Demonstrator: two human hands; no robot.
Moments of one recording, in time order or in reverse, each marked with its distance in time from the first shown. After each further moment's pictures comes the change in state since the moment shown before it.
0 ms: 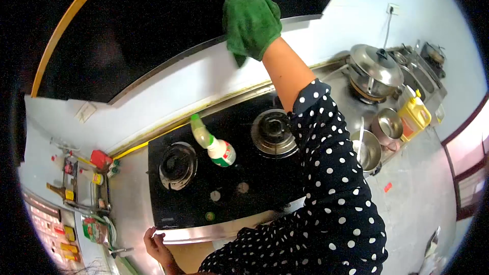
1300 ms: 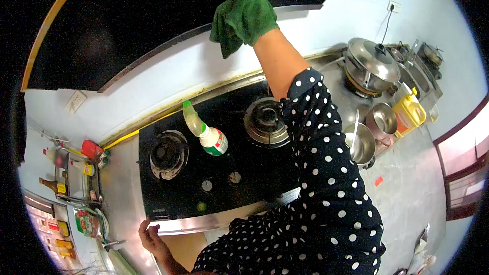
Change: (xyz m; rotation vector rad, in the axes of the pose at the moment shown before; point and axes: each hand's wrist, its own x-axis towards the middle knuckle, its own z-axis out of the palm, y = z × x) left_hand -0.006 0.014 0.009 0.083 -0.030 -0.007; right_hand -0.040 0.018 0.074 0.892 -0.113 0.618
